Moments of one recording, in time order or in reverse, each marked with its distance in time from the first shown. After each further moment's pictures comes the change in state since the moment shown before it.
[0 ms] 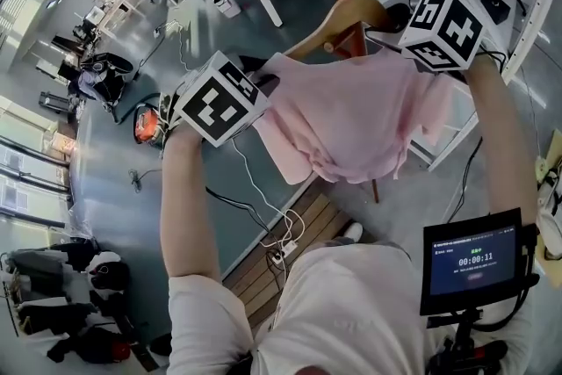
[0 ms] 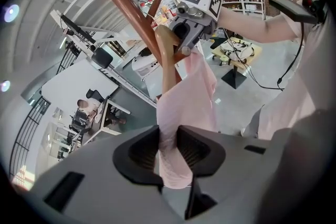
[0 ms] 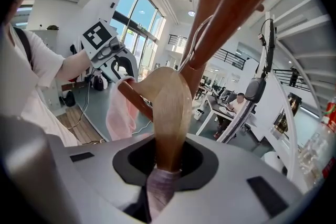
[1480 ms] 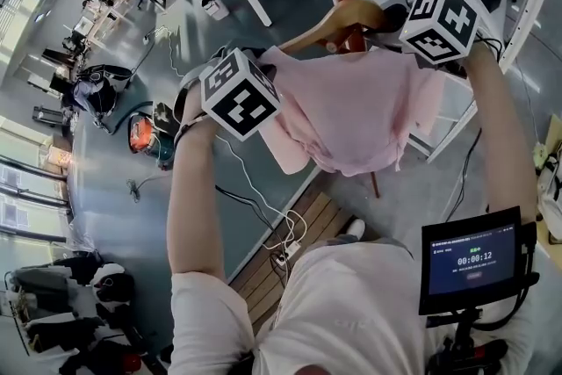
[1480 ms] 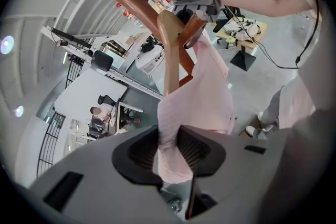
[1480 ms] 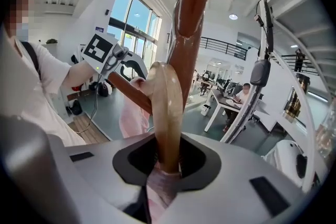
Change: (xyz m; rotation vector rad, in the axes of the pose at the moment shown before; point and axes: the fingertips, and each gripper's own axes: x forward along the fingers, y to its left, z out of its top) left arm 0.033 0.026 0.012 0.115 0.083 0.153; right arm 0.004 -0.006 -0.024 0.092 0.010 0.093
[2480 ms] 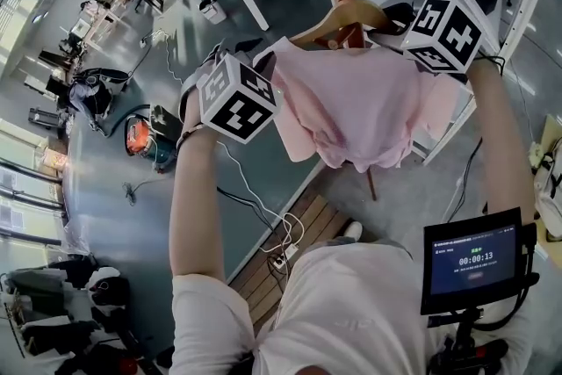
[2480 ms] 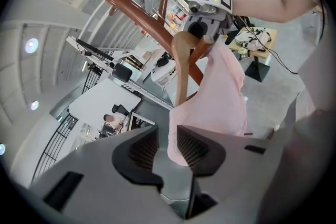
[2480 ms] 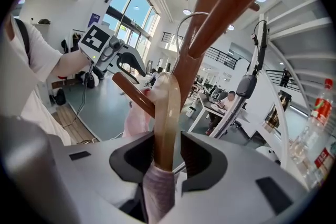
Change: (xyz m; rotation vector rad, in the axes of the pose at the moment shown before) left arm -0.003 0.021 0.018 -0.072 -0.167 0.152; right arm -0.013 -0.017 -0.007 -0.069 0.009 -0.182
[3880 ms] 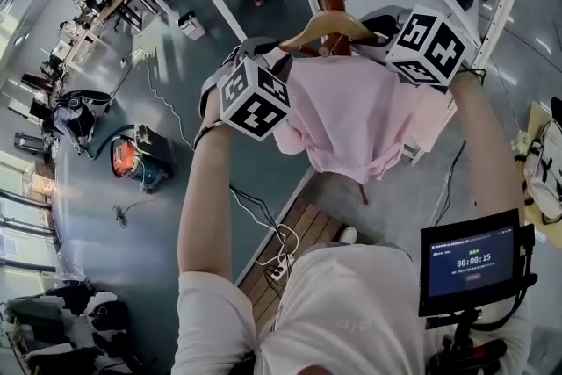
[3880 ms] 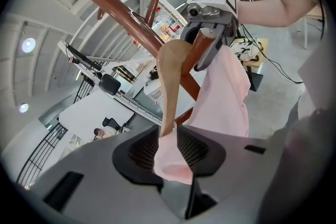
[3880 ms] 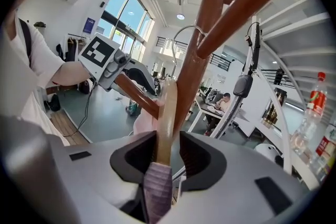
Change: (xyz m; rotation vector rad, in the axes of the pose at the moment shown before) left arm 0.035 -0.023 0.035 0.013 -0.176 -0.069; right arm 0.003 0.016 0.006 0.049 -0.050 -0.050
